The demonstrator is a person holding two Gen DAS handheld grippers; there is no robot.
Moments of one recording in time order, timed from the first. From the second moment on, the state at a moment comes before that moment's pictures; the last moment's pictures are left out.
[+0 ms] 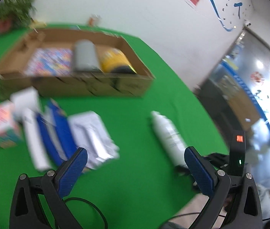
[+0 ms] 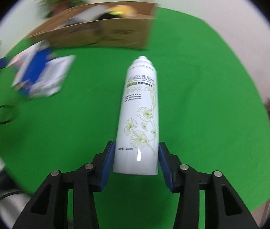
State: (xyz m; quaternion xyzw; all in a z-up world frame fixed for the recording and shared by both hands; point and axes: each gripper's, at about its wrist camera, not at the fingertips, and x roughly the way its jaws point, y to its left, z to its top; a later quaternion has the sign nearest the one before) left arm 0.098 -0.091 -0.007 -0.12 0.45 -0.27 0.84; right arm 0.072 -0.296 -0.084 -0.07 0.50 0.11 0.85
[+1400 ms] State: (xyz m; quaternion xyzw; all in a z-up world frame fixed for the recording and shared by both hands) left arm 0.109 -0.138 -0.051 -0.14 0.57 -0.31 0.75; right arm 0.060 -0.240 -0.072 0.09 0.52 0.27 0.80
